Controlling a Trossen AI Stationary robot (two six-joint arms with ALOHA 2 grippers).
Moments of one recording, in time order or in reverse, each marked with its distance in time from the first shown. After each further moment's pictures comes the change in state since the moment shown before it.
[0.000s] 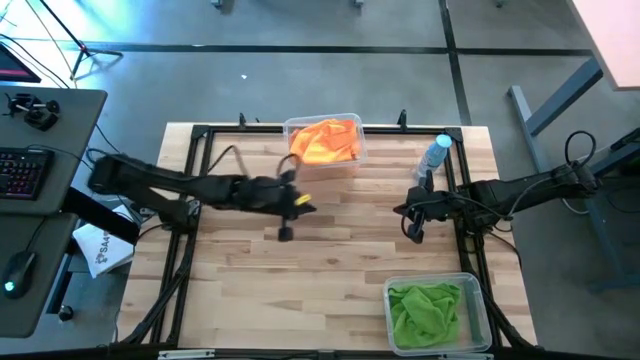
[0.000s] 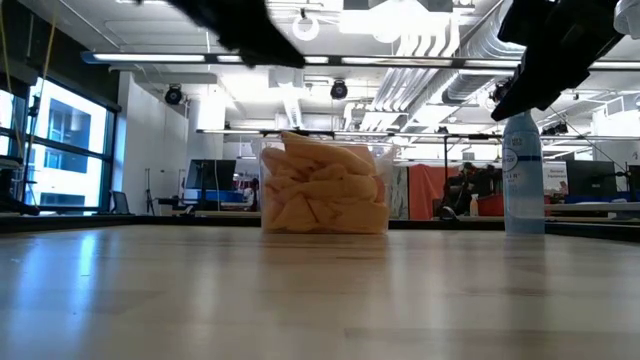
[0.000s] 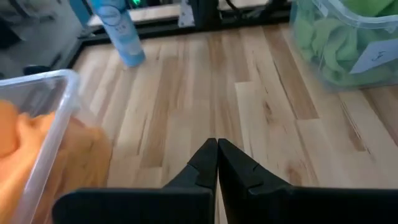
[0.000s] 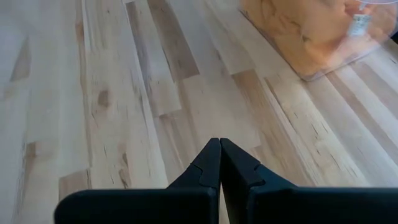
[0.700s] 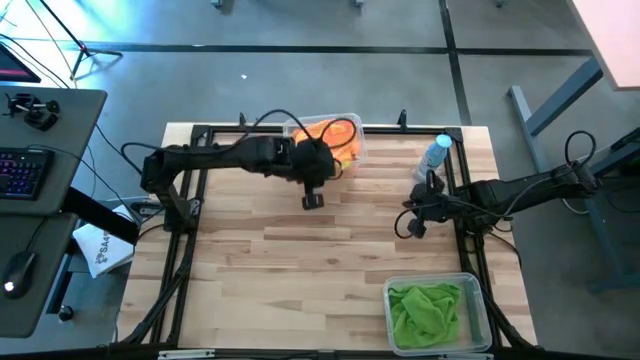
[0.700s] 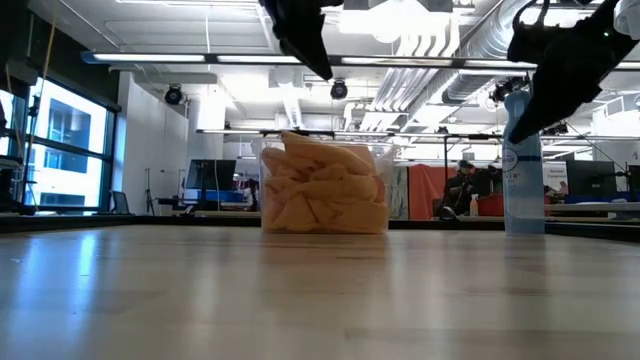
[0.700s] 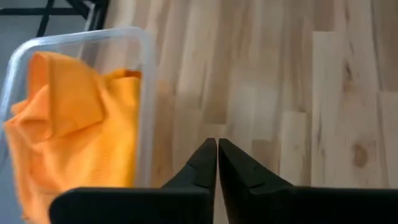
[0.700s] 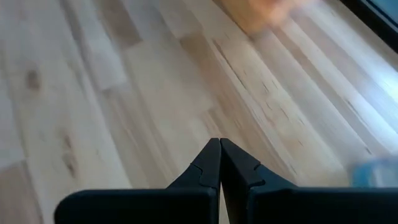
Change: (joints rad) left arm 0.174 0.388 0.771 -0.794 -0.045 0.013; right arm 0.000 0.000 0.000 -0.199 0.117 0.149
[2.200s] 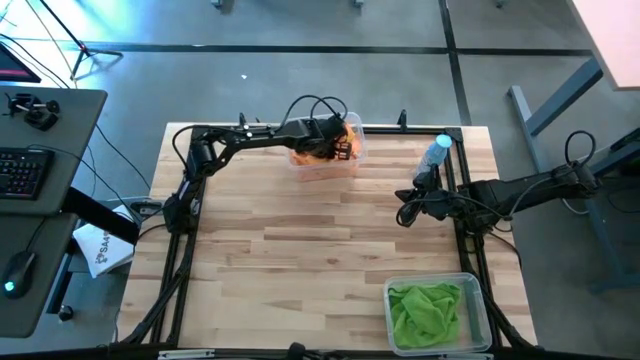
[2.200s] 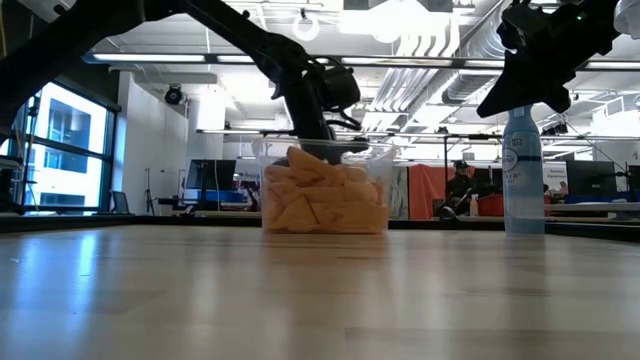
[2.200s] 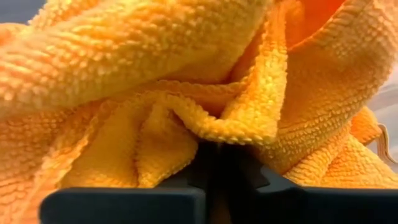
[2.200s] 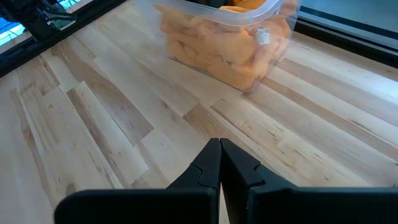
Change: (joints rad) left arm 0.312 0.416 0.009 0.273 -0.016 -0.952; right arm -0.001 0.000 0.000 0.214 0.154 0.217
